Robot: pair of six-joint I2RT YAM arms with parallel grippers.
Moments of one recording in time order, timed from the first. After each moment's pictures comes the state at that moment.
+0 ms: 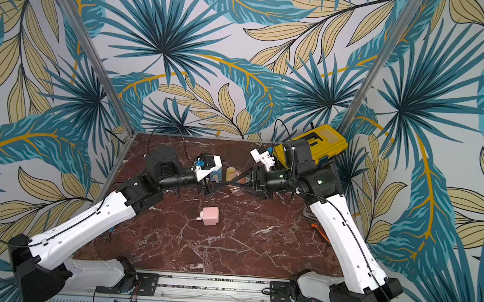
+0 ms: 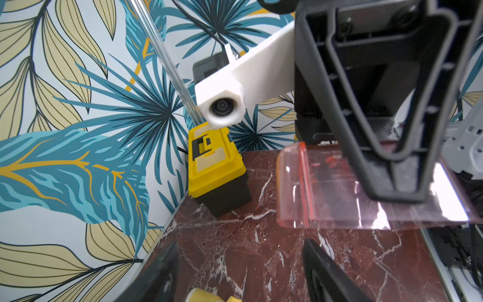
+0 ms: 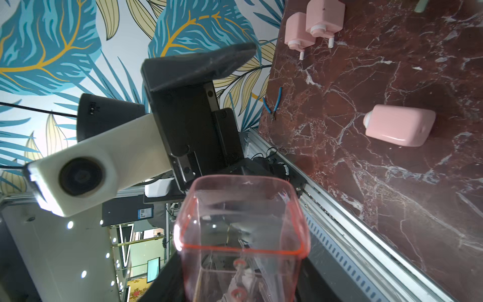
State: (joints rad) left arm -0.71 1.24 1.21 -0.11 0.47 0.39; right arm 0.39 1.27 1.56 -0.98 -0.97 0.73
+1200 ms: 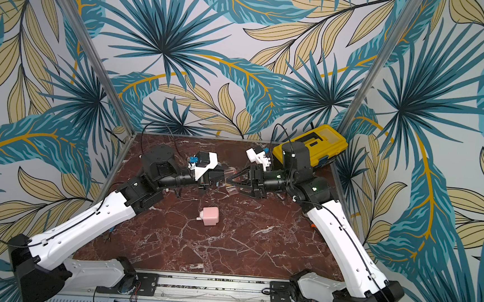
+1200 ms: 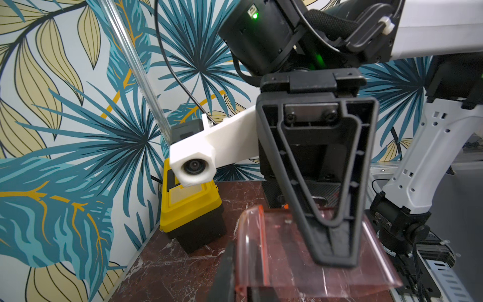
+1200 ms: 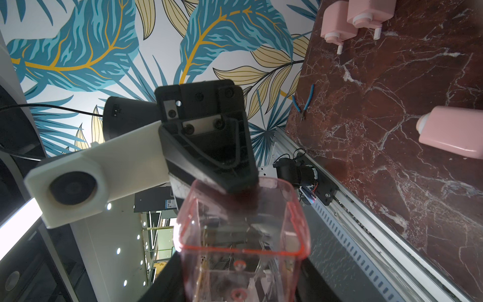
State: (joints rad) left arm -0.71 1.24 1.20 0.00 0.61 0.26; right arm 0.41 1.21 1.41 -0.68 -1.06 0.93
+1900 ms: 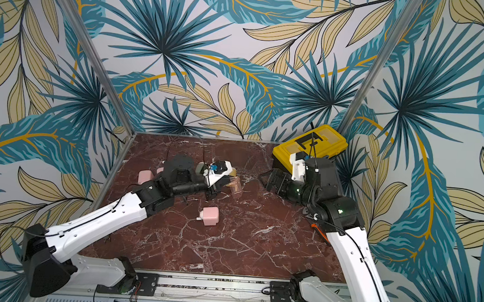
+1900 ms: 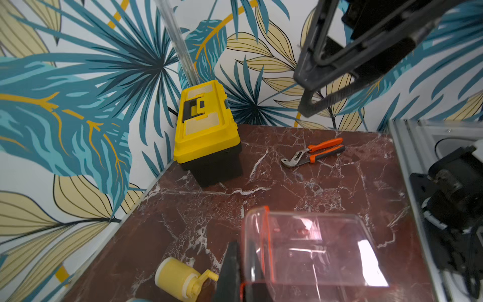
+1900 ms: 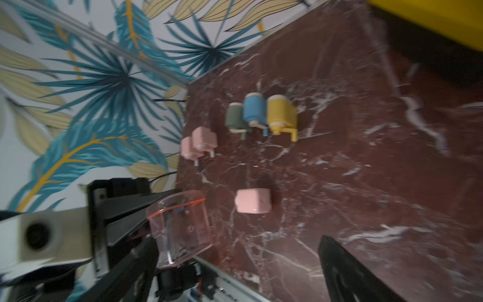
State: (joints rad) left arm -0.79 1.33 1.17 -0.14 0.30 0.33; right arm 0.27 1.01 1.37 -0.99 -0.29 0.64
